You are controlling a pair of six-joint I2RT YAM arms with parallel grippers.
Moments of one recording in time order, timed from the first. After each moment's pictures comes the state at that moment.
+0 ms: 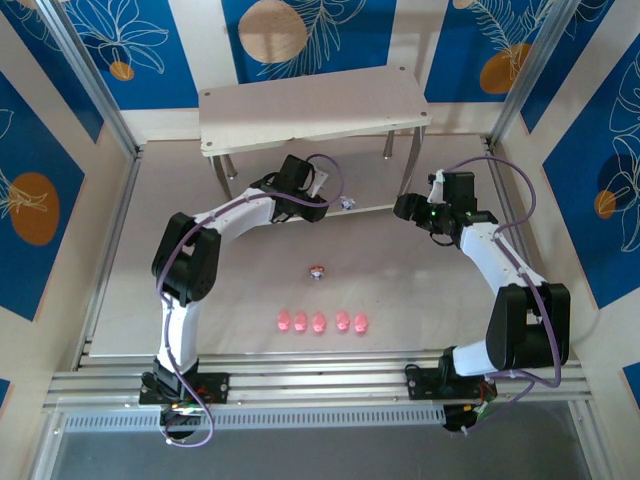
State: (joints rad) left arm -0.56 2.06 1.60 -0.41 0.13 0.00; right arm 0.04 1.41 0.96 -0.36 -0.34 0.42
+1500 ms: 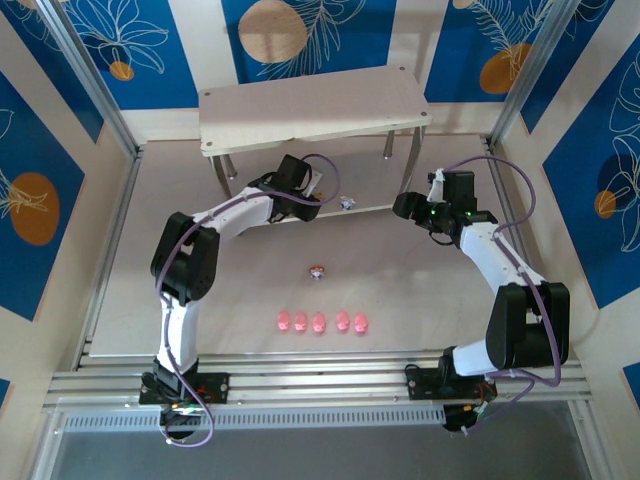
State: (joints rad) left arm -0.54 2.06 1.60 -0.44 0.03 0.01; right arm 0.04 1.41 0.96 -0.34 -0.36 0.43
